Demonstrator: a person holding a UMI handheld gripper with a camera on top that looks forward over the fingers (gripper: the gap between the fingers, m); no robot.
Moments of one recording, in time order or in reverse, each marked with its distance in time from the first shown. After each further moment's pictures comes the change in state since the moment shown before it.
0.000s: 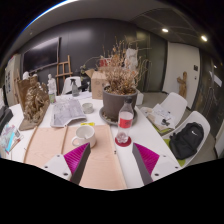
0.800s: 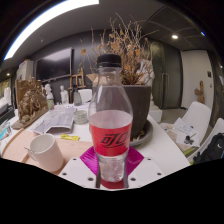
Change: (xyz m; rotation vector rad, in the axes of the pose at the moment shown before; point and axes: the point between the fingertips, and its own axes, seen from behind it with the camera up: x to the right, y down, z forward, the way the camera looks) arm 0.040 -0.014 0.254 0.224 -0.216 -0.036
